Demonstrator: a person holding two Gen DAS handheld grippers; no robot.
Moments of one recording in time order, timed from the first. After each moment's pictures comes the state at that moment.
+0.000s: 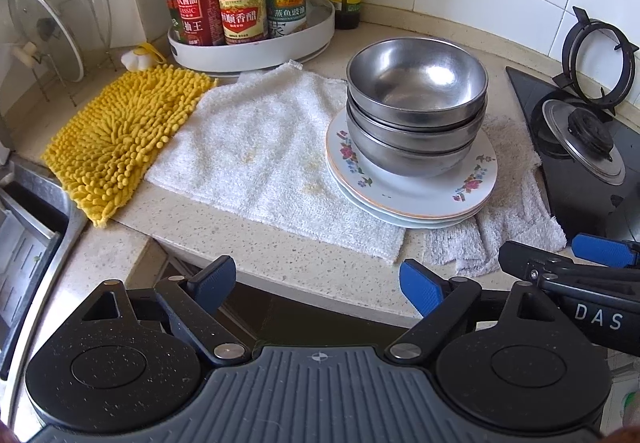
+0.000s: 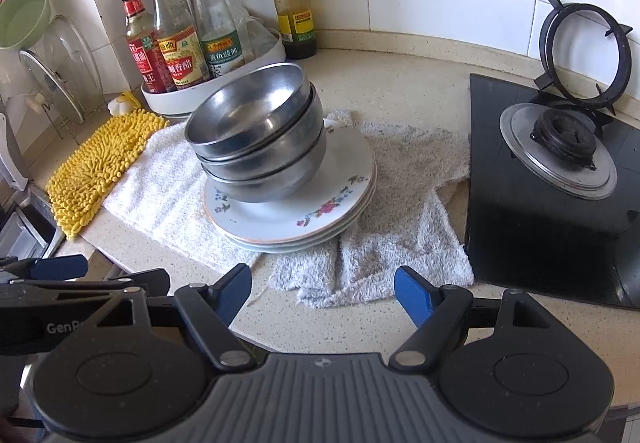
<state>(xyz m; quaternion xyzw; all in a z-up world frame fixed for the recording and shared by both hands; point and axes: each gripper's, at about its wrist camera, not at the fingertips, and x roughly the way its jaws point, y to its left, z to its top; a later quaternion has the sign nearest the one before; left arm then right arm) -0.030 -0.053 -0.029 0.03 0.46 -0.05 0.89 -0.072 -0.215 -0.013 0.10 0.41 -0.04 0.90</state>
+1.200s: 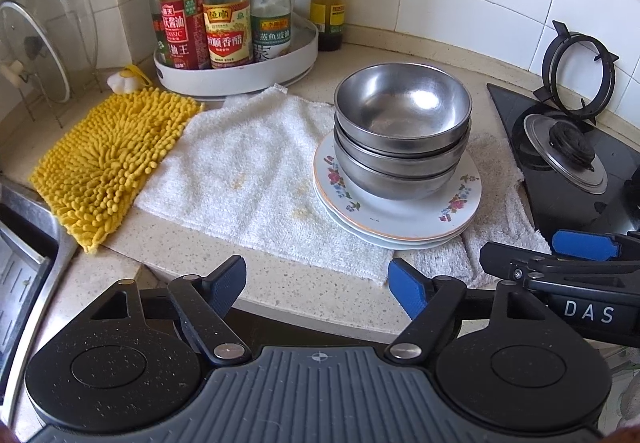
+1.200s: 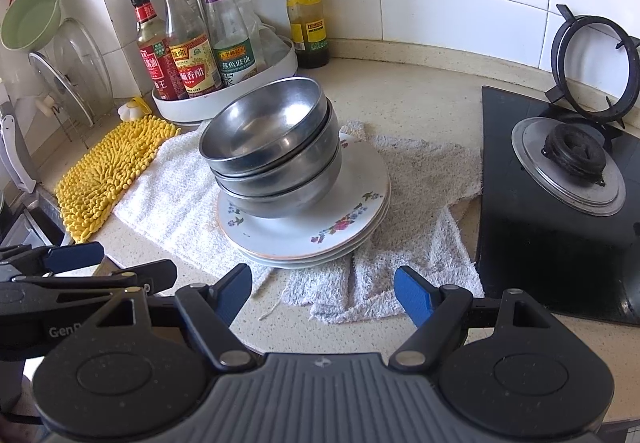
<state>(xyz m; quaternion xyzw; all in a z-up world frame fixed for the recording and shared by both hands) -0.028 -0.051 -0.022 0.03 0.42 -0.08 0.90 -0.066 -0.211 -0.007 0.10 0.40 -0.02 0.91</state>
